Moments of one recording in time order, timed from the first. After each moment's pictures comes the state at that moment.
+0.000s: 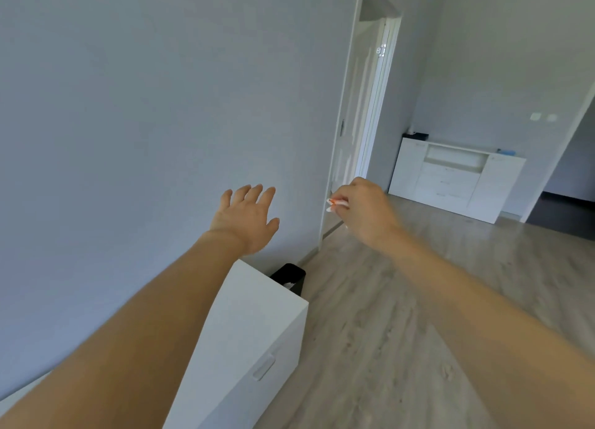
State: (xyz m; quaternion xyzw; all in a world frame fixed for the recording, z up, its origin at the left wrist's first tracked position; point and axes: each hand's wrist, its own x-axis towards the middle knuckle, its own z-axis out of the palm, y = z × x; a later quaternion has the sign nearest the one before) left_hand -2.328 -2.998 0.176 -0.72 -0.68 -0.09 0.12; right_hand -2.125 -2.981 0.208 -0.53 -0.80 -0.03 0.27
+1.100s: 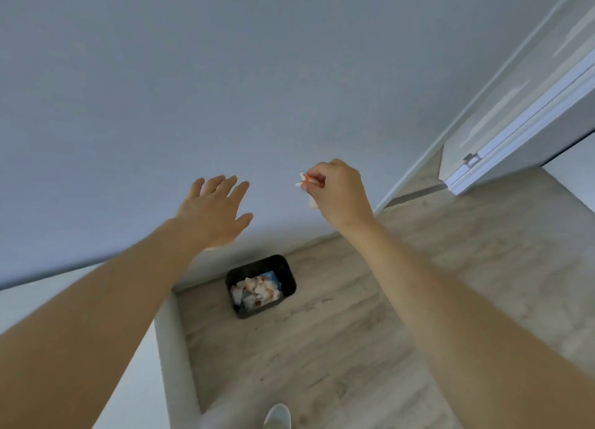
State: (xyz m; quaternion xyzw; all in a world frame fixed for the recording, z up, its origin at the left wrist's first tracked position) left_hand -2.349 -2.205 -0.116 -0.56 -0.82 0.06 -0.10; right_hand -2.192 -2.072 -0.070 -0.38 -0.88 0.24 0.16
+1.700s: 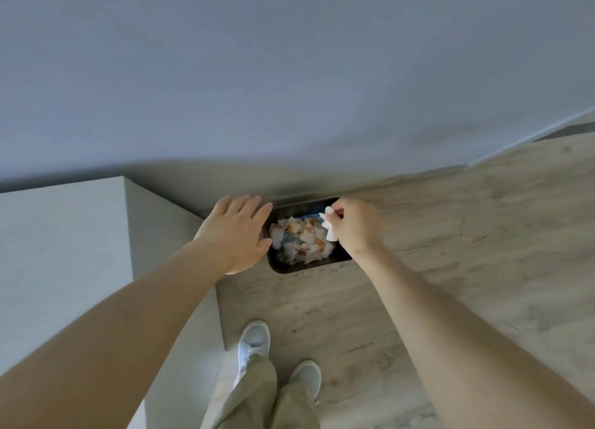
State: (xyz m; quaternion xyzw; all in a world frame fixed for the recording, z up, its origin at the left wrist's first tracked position) left_hand -2.383 -2.197 -0.427 -0.53 -0.80 0.14 -0.25; right_hand -2.247 -2.032 -0.437 -0.44 -0.84 0.29 -0.10
